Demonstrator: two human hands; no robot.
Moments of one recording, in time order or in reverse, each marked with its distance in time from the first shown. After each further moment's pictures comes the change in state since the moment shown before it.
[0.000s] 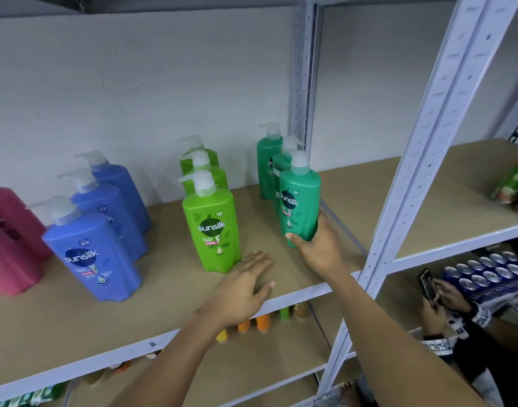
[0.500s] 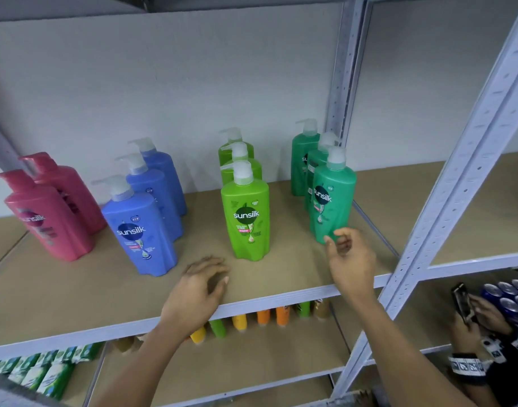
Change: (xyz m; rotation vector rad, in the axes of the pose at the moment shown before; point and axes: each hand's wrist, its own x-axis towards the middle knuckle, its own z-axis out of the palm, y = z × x) left_hand -0.101 -0.066 -0.042 0.041 0.333 -0.297; right_hand -0.049 -0.004 0.008 -0.069 0.252 -0.143
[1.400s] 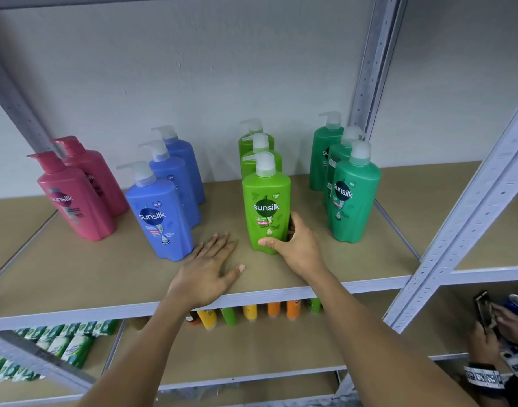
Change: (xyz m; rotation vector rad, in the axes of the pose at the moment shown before) left_hand 0.016 -0.004 -0.019 0.348 -0.305 -0.084; right_hand -0.007 -0.048 0.091 0.205 -0.554 0.022
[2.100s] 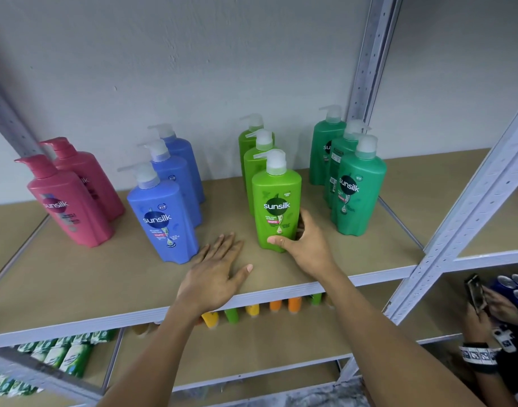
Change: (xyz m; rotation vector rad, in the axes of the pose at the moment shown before) left_hand -0.001 -0.005 0.002 -0.007 0.037 0.055; right_hand -0.009 -0.006 0.003 0.023 0.041 0.041
